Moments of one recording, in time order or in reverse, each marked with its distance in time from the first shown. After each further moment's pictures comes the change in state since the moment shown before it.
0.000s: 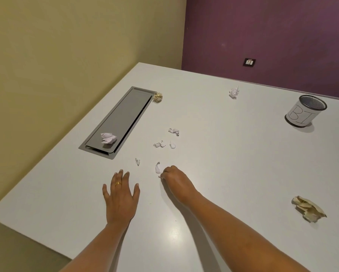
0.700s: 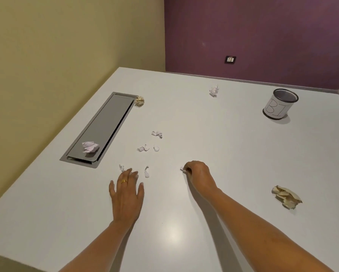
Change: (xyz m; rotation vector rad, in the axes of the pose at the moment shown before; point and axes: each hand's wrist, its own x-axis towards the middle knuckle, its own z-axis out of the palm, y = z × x) left_hand 0.007 0.046 0.007 -0.128 0.047 0.185; right_hand -0.028 0.083 -0.039 0.169 0.280 0.255
